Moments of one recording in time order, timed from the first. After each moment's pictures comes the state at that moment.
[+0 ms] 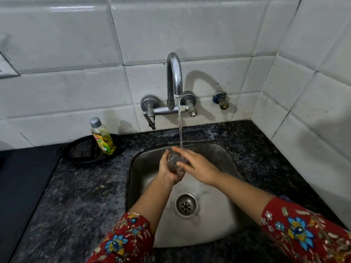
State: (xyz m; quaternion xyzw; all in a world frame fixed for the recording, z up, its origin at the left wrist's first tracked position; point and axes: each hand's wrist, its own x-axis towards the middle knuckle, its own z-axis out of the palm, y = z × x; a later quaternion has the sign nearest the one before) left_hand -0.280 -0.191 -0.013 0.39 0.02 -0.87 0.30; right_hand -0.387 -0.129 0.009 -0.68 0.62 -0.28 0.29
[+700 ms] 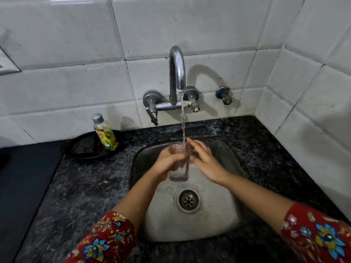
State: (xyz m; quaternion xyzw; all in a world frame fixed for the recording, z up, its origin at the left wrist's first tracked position) left_hand -0.251 -0.201 -0.012 0.35 -0.56 -0.70 0.27; right_hand -0.388 -0.110 0.013 -0.61 0.65 -0.36 0.29
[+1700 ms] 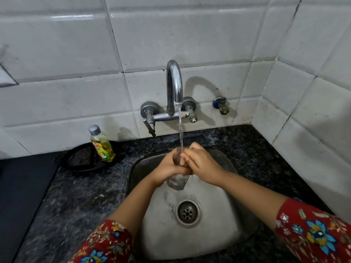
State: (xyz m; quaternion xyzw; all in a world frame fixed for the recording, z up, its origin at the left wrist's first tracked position) left_hand -0.254 -0.208 0.011 0.22 -0.69 -0.66 0.22; right_hand -0.391 -0.132 0.040 -0.72 0.61 -0.30 0.12
